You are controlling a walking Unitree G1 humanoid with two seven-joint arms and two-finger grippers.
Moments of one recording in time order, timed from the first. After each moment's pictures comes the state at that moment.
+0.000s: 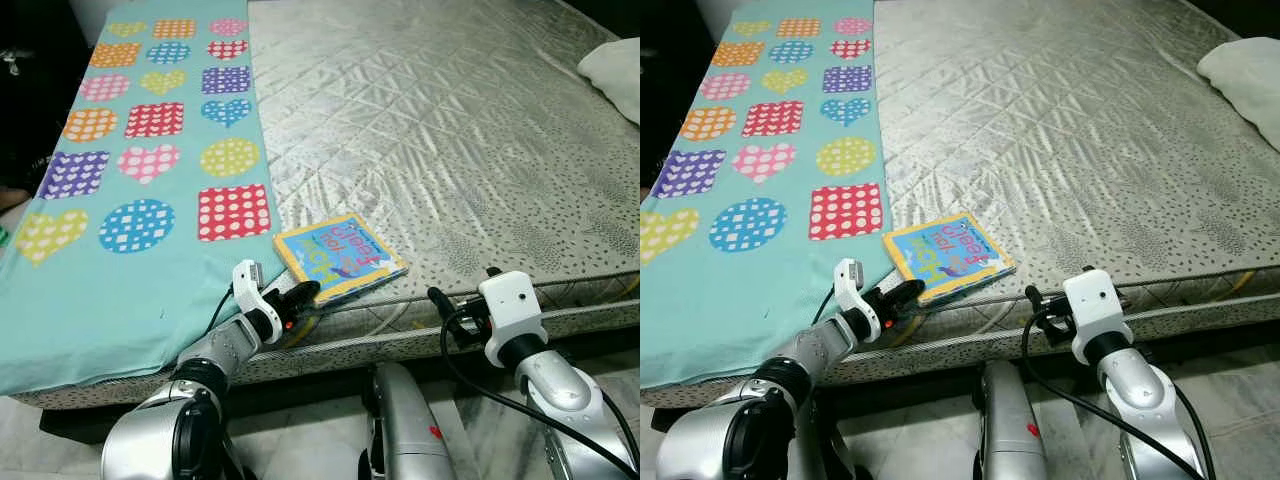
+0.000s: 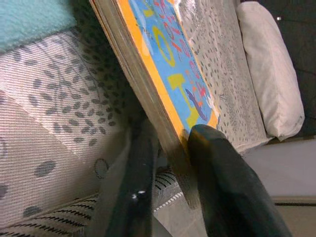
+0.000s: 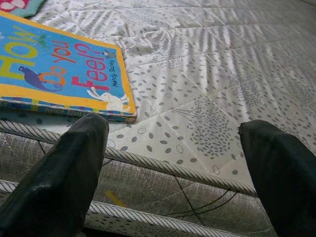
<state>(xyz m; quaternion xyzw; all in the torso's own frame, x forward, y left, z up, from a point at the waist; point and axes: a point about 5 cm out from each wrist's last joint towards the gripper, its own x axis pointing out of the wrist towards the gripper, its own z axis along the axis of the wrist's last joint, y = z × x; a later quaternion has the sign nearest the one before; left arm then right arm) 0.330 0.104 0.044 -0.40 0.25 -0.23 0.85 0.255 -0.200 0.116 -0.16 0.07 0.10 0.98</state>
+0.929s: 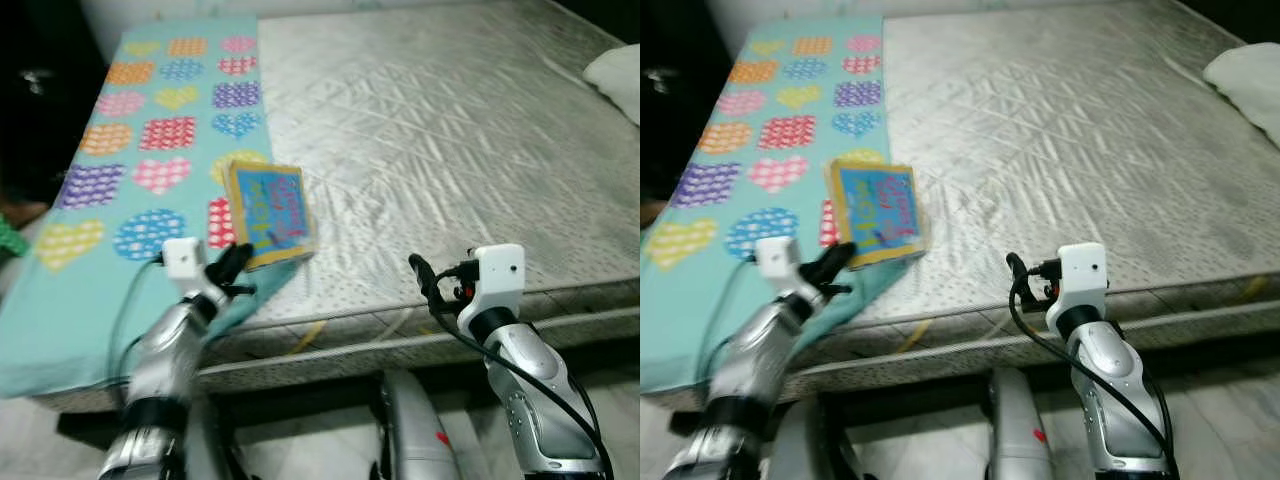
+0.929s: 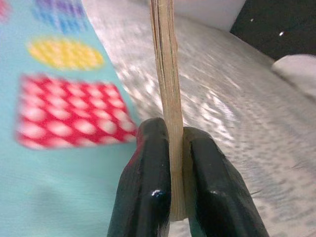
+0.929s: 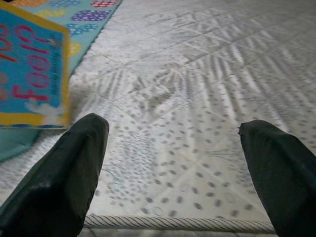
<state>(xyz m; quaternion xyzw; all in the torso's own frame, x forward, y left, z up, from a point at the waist) 0.320 0.177 0.091 -0.14 0.01 -0.17 0.98 0.281 -0.172 0.129 0.00 0.04 0.08 1.00</state>
